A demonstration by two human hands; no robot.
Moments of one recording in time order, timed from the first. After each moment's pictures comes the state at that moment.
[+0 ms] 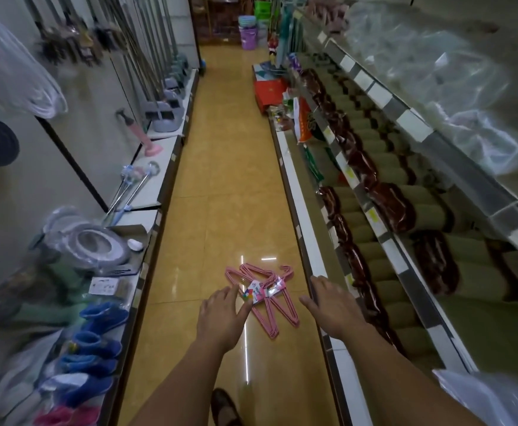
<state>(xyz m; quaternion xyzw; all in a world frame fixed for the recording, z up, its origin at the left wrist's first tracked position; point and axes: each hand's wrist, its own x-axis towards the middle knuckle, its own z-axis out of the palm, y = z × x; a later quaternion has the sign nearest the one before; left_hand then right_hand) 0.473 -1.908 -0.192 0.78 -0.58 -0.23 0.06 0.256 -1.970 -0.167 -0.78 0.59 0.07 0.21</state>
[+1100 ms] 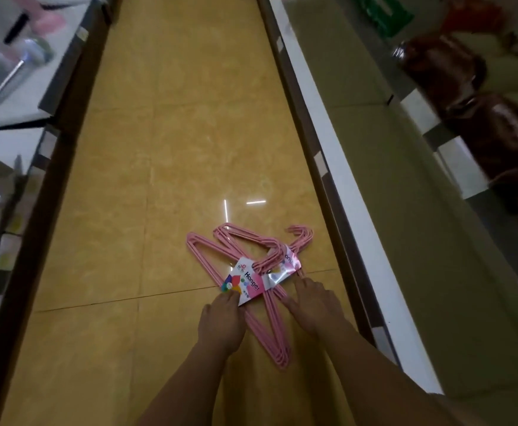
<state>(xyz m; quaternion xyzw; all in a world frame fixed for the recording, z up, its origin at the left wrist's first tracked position) 0.527 -2.173 -0.743 0.73 -0.60 -0.31 -0.06 0.348 -2.227 -0.723 -0.73 0.61 0.15 0.27</state>
